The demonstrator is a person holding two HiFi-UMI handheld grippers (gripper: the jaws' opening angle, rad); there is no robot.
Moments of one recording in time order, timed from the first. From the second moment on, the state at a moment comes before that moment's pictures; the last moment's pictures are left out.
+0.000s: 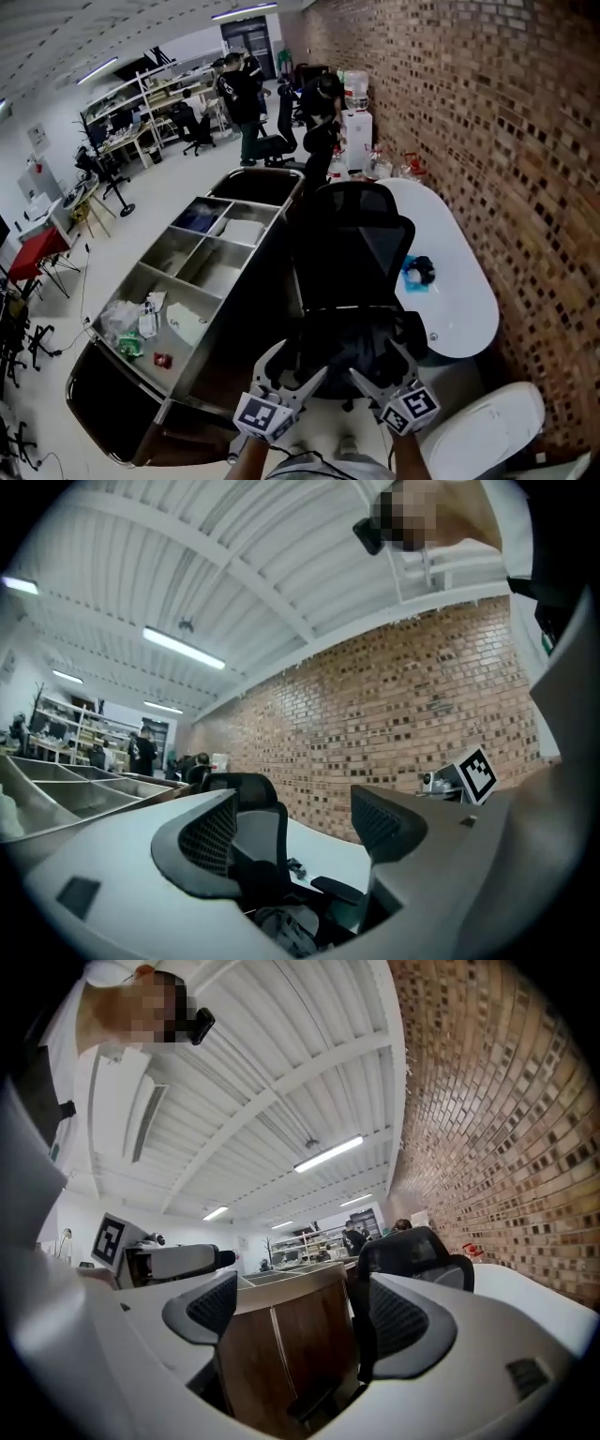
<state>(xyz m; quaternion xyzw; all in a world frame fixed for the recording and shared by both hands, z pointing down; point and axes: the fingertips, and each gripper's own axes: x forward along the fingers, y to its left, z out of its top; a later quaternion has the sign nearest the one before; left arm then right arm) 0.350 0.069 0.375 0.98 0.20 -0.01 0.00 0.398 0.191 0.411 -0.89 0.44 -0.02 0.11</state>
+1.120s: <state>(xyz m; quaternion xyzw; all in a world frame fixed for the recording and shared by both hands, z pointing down) 0.418 0.042 0.595 0.97 0.18 0.11 0.08 0.501 0.182 0.830 -0.86 0.41 -0.32 0.04</state>
